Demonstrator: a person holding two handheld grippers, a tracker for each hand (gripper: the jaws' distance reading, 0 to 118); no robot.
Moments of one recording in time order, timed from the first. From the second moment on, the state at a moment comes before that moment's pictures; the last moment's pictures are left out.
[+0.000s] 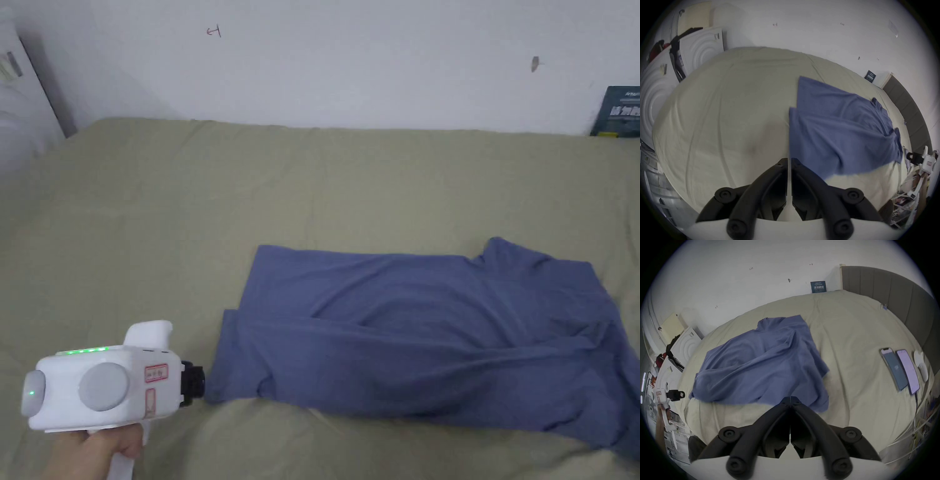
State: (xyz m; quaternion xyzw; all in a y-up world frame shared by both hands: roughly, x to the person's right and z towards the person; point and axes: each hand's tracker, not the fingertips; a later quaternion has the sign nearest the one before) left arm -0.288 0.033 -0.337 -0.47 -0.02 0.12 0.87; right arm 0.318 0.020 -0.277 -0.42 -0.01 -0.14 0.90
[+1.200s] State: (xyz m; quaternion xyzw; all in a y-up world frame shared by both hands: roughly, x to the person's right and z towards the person) left arm -0.252 0.006 -0.386 -0.51 -0.04 0.05 0.86; right arm 0.324 -0.007 -0.329 -0.49 0.02 -0.08 0.87
